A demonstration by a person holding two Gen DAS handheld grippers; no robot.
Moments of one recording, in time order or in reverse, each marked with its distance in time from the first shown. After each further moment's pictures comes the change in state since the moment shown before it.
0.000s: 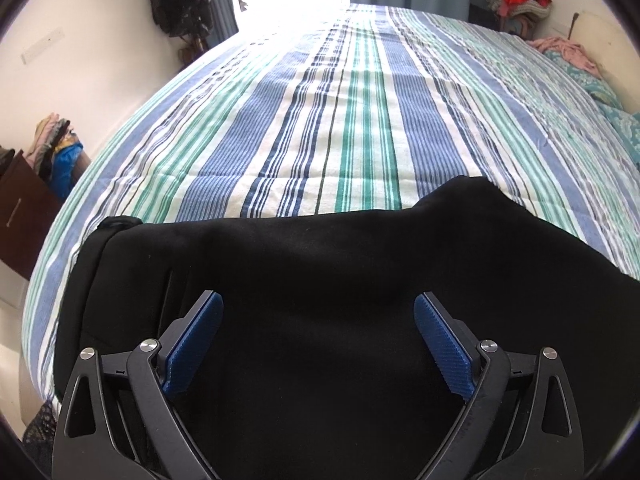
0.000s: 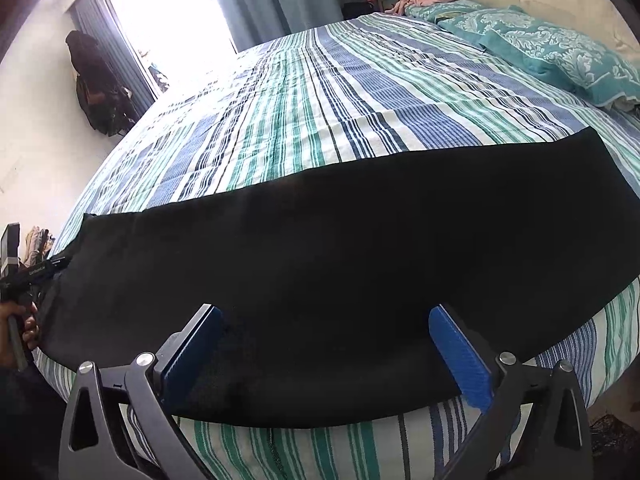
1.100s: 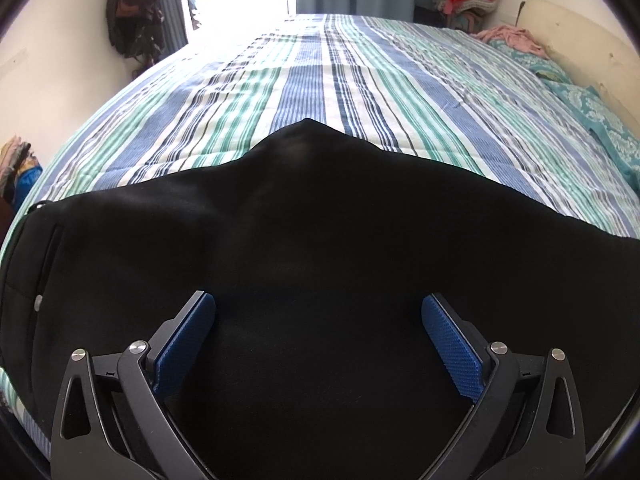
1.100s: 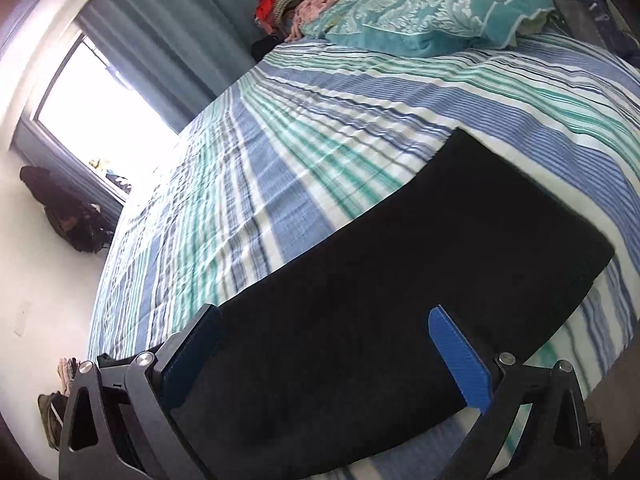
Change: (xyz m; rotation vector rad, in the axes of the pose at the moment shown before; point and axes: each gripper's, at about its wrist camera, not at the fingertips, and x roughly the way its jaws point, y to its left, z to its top) left arm -0.002 -0.086 -0.043 0.078 -0.044 -0.134; right arm -0.023 -0.151 0.065 0.416 -0.066 0.010
